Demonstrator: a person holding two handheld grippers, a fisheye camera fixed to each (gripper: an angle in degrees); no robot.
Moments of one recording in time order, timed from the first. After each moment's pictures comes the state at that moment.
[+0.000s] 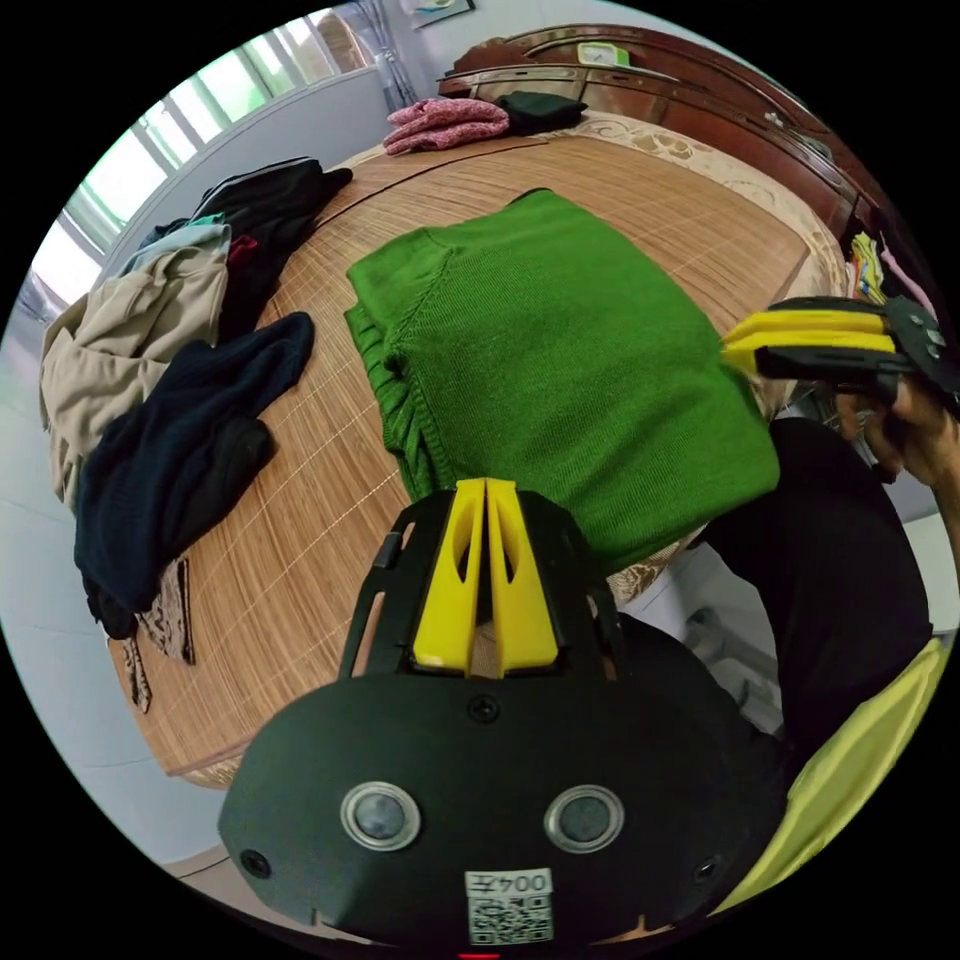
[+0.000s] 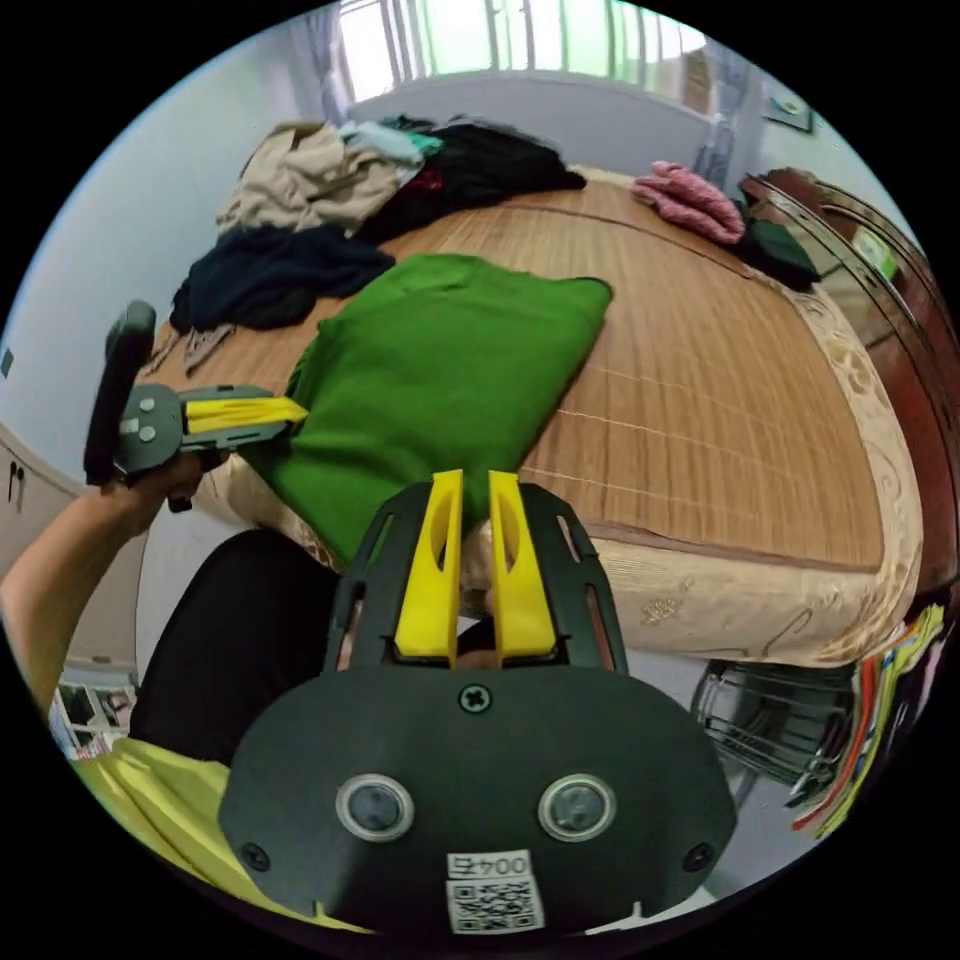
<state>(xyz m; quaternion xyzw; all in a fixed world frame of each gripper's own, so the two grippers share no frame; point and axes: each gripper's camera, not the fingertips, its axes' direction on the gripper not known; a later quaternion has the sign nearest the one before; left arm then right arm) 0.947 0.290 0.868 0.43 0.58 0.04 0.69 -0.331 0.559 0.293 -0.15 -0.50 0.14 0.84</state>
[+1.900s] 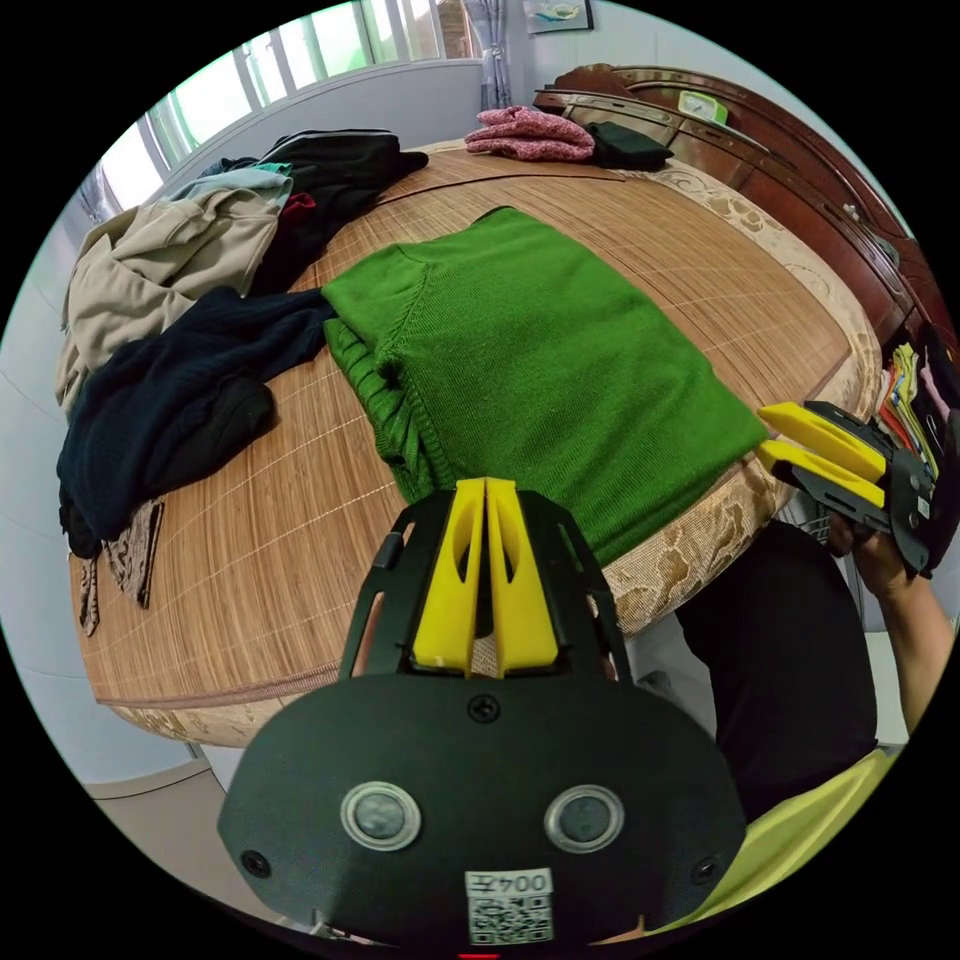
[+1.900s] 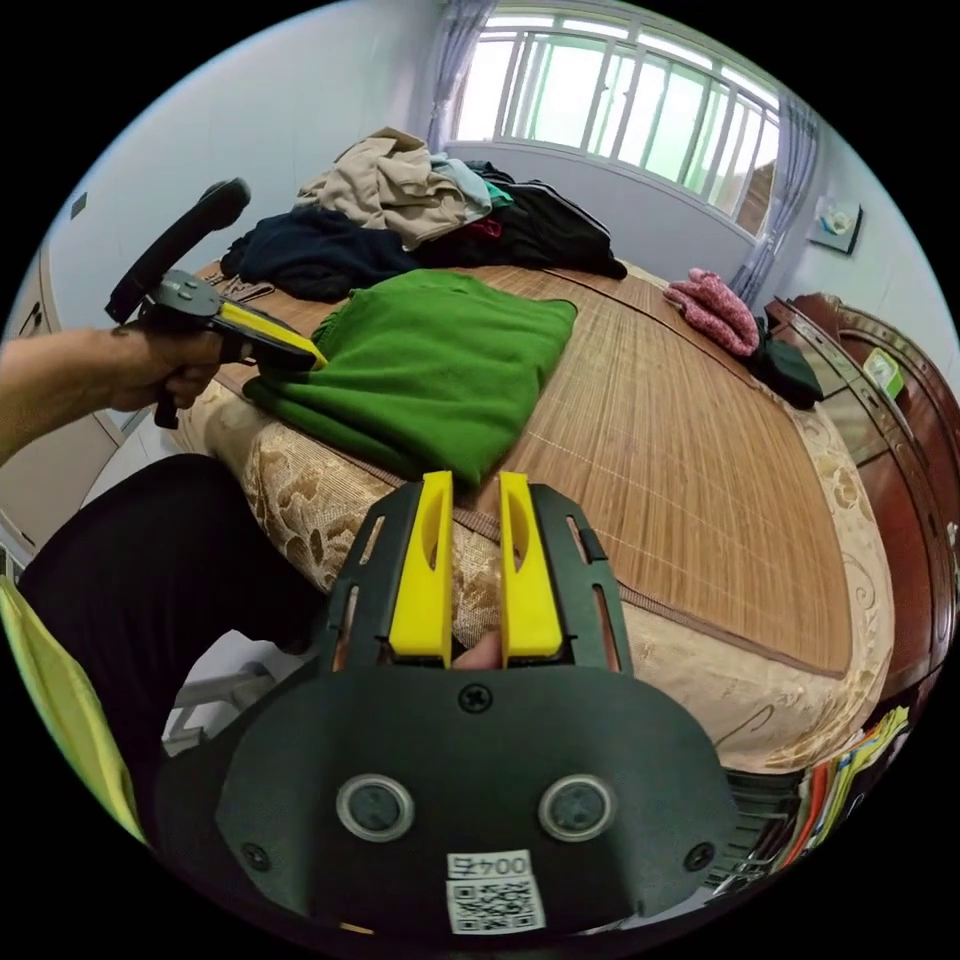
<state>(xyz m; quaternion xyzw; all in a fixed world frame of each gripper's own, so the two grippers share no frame) 0.819 0.297 0.973 0.37 0.64 -0.03 0.67 -0.344 0.790 0.230 0.01 -0.47 0.05 0.88</state>
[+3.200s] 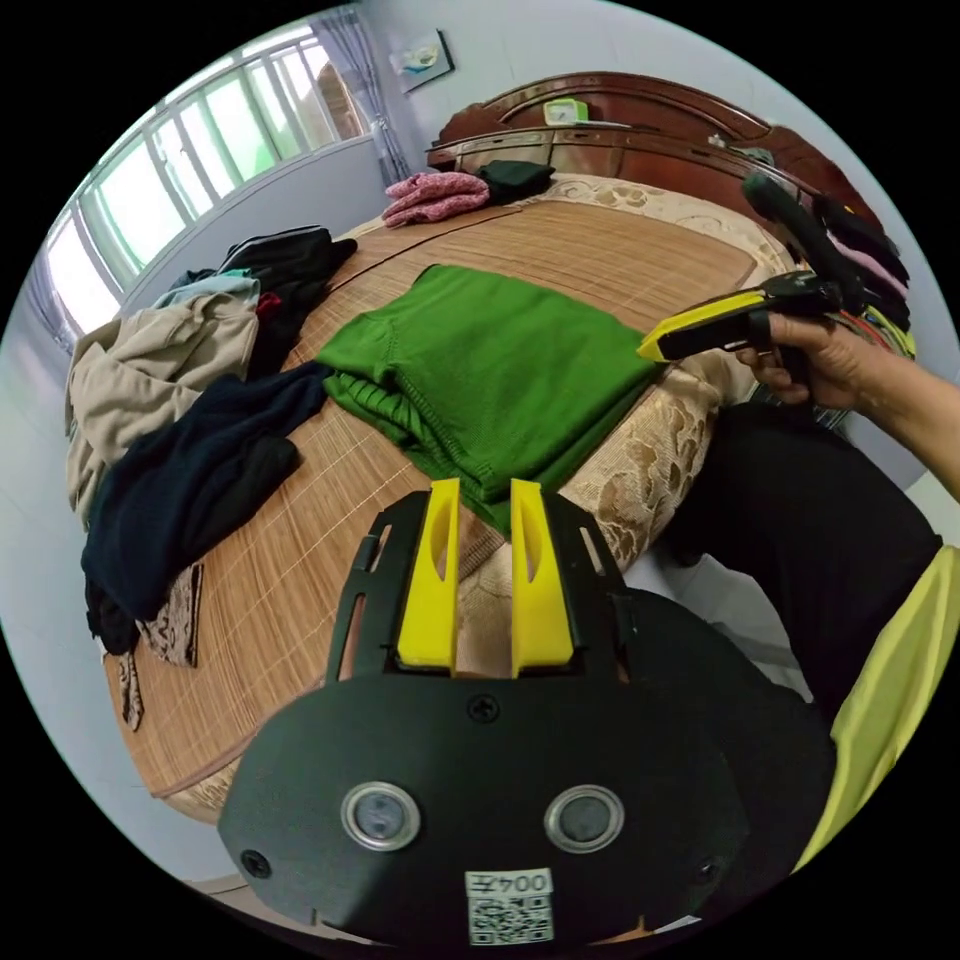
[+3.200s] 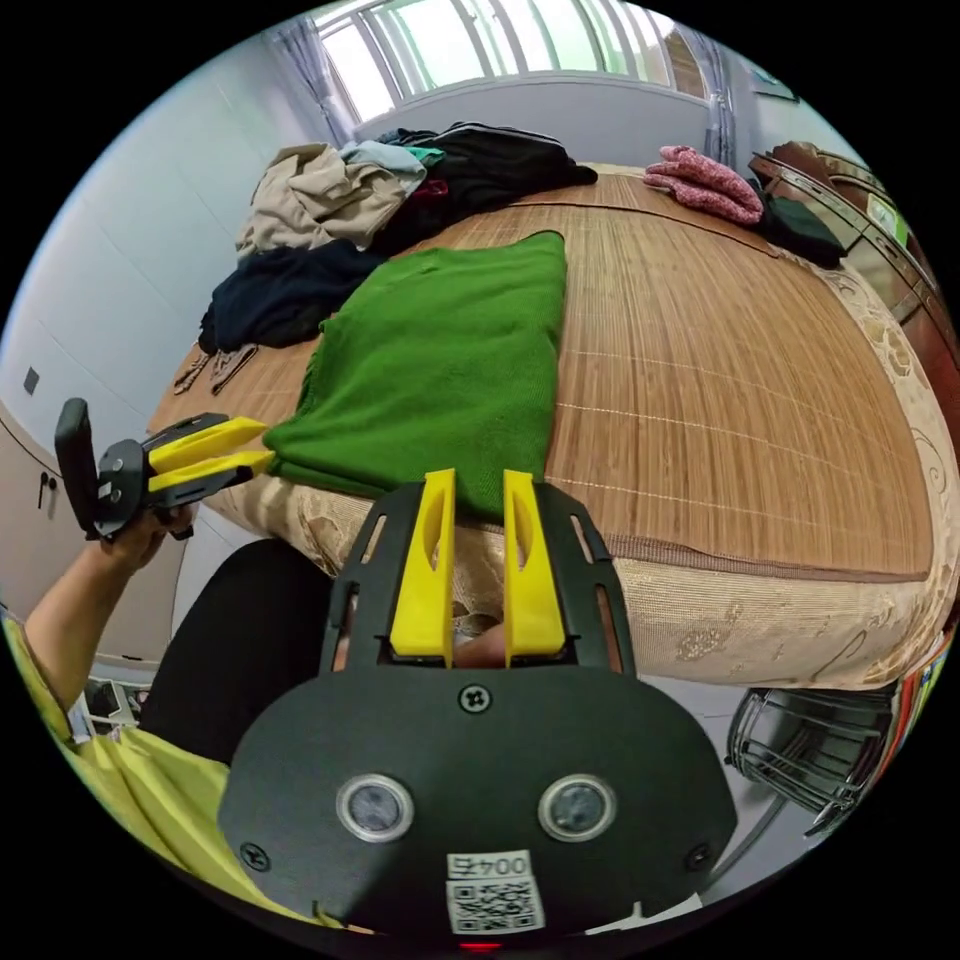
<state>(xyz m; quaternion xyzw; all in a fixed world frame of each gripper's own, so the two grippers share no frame) 0.892 0.416 1.058 0.52 0.56 0.01 0.64 -0.362 0.752 0.274 -0.13 -0.56 0.16 0.81</state>
